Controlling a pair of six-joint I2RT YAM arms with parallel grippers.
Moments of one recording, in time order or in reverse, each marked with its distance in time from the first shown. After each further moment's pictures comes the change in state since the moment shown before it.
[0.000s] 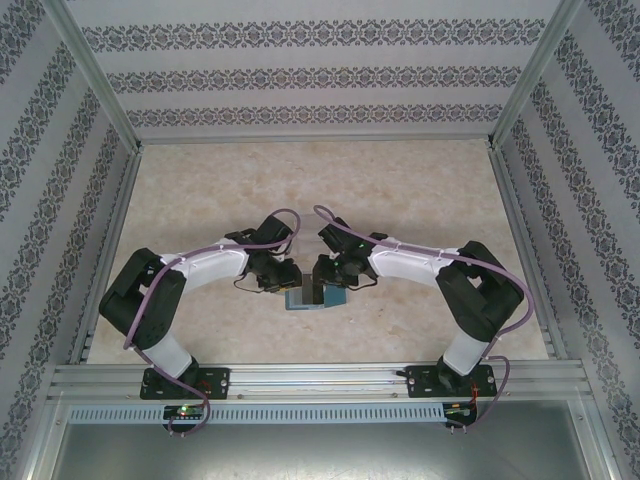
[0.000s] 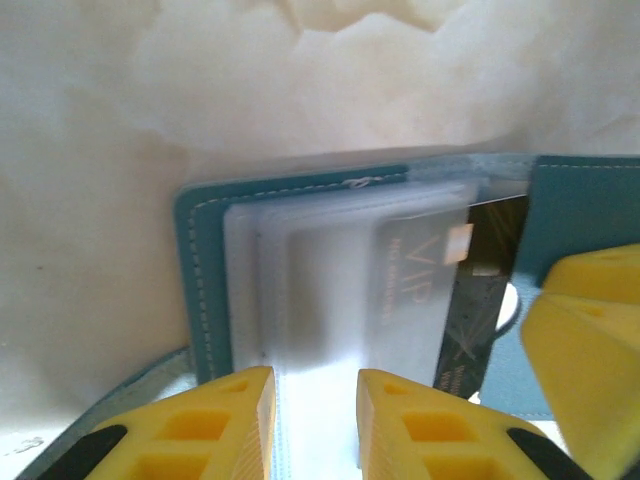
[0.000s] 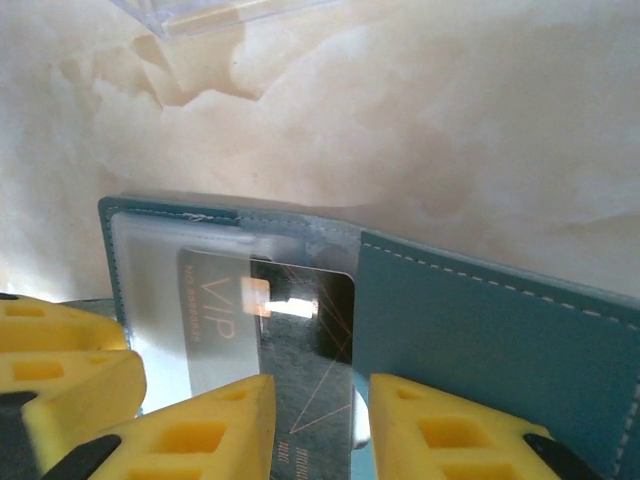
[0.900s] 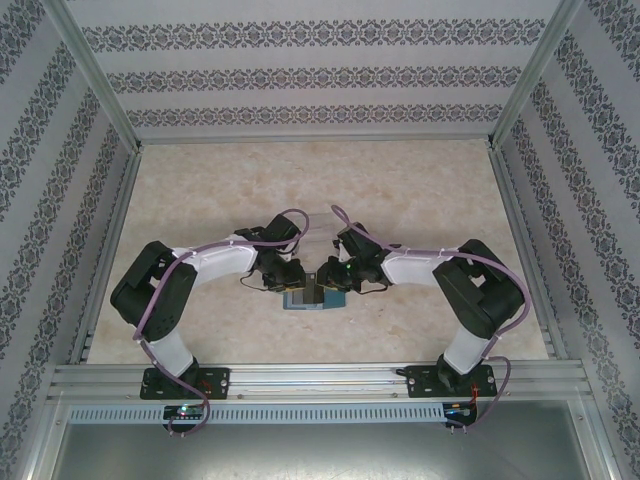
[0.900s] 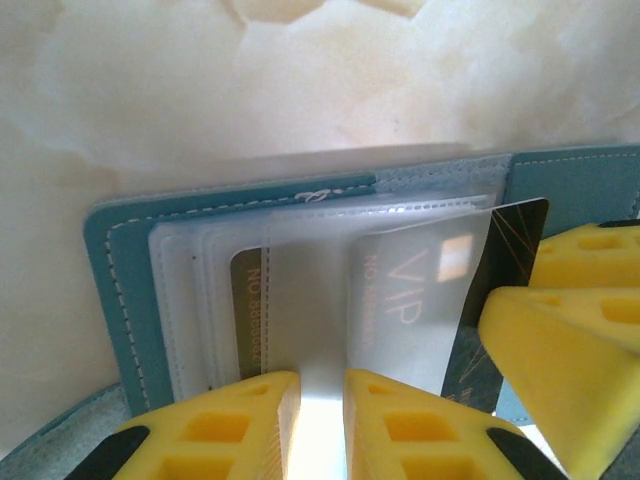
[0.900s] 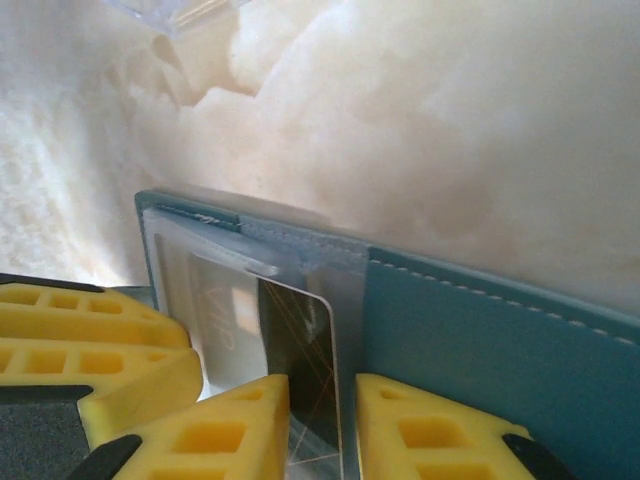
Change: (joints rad) left arm -0.019 0.076 0.053 -0.027 -0.001 0.027; right arm -0.093 0.004 -0.214 0.395 -0.259 0.079
